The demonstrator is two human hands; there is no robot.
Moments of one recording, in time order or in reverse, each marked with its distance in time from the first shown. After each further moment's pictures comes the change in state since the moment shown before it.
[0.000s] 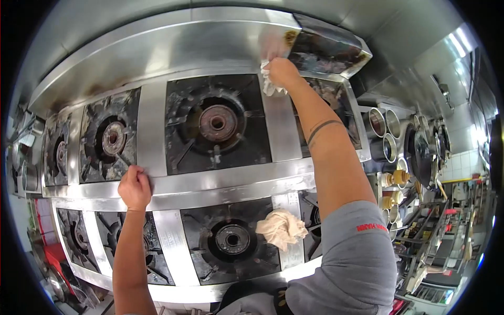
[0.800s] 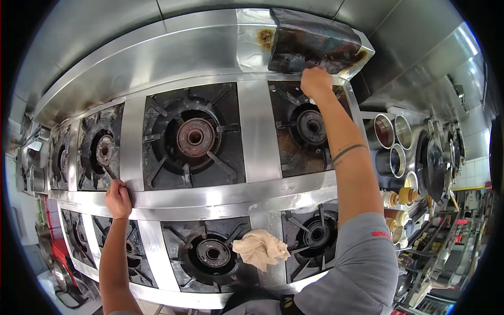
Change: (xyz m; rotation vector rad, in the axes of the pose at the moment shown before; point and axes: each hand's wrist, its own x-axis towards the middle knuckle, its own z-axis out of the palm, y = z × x) left_hand -0.001 -0.001 0.004 0.048 -0.056 -0.018; right_hand -0.058 0.132 -0.007 -0.173 -0.069 0.287
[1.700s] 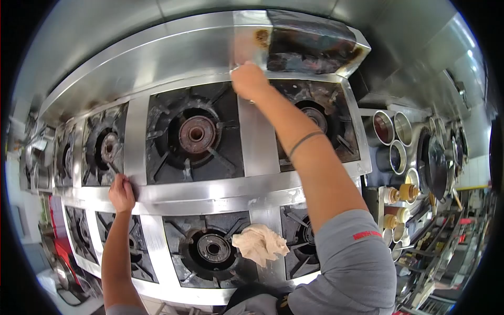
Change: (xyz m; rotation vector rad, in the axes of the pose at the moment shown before) left_hand -0.003 0.000 0.003 0.065 0.011 -0.024; right_hand 0.009 -0.158 -0.010 0.234 0.293 -0.465
